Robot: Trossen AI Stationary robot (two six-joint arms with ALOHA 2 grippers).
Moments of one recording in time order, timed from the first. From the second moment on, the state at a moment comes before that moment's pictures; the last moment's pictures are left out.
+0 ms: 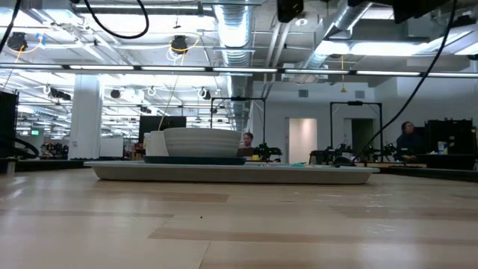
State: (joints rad) left arm -0.29 1.40 0.75 1.06 0.21 0.26; right arm 0.32 1.56 0.80 0.67 -0.09 -0.14
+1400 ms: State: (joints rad) left arm -0.29 1.40 0.75 0.98 0.25 0.27; right arm 0.31 1.63 0.89 0.67 -0.12 -0.19
